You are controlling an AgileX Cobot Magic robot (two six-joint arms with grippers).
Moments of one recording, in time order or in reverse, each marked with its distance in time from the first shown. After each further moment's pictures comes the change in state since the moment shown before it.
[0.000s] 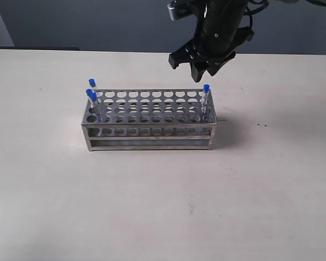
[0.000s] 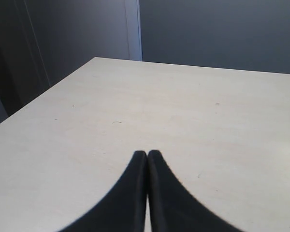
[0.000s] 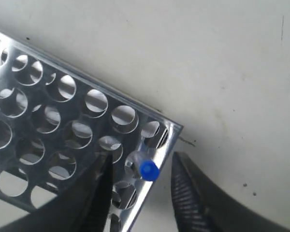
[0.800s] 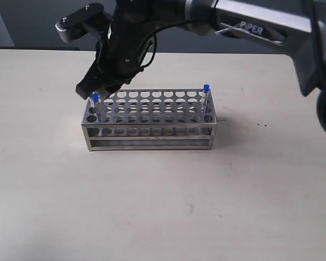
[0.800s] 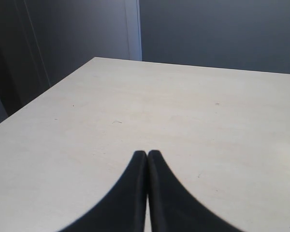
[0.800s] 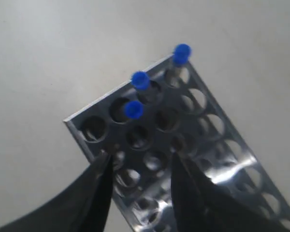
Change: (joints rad) left arm 0.000 0.000 0.000 0.000 0.000 0.000; right arm 0.296 0.092 -0.129 0.142 -0.171 -0.228
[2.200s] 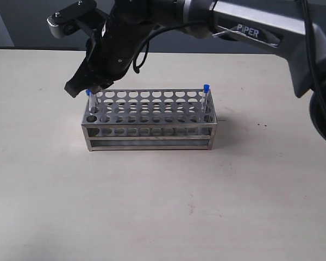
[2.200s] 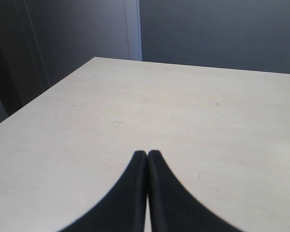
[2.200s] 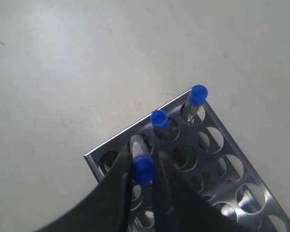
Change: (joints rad) left arm 0.000 0.000 0.000 0.000 0.000 0.000; right arm -0.002 0.023 0.000 0.128 -0.097 -0.097
